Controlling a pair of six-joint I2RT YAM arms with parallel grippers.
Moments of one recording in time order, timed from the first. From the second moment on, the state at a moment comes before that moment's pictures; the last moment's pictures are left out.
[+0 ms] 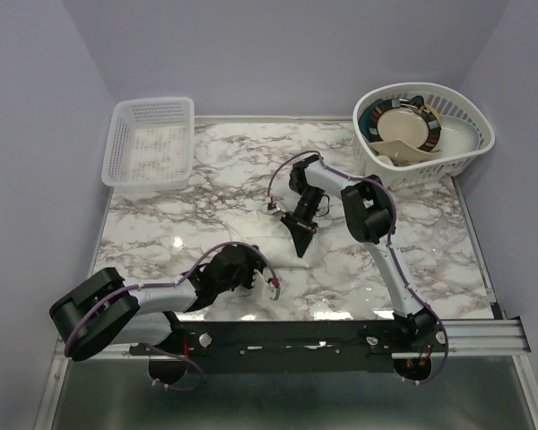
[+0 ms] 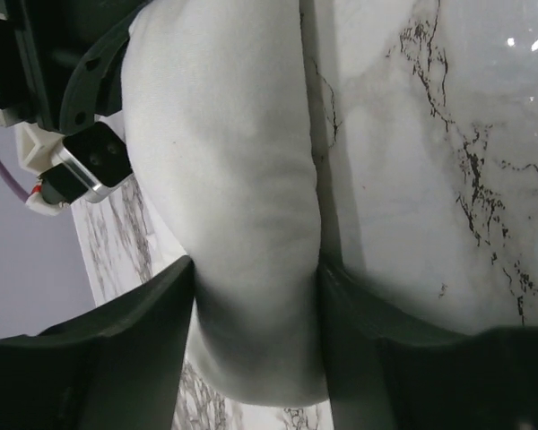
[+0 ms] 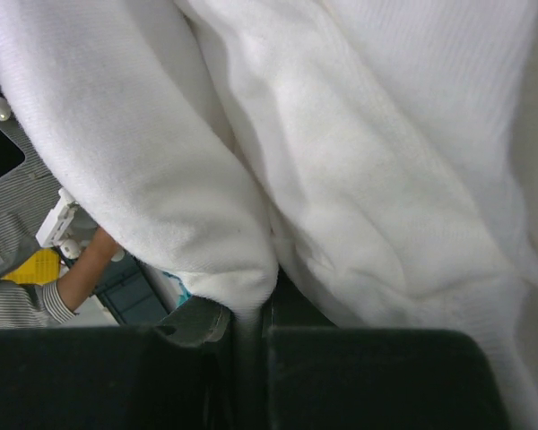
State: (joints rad) left arm -0.89 1.20 0.19 0.46 0.01 1.15; right arm 0.54 2.56 2.03 -1.59 -0.76 -0.70
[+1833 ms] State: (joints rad) left arm -0.44 1.75 1.08 -0.78 0.82 1.00; right arm 0.72 1.52 0.82 -0.26 -0.47 -0.96
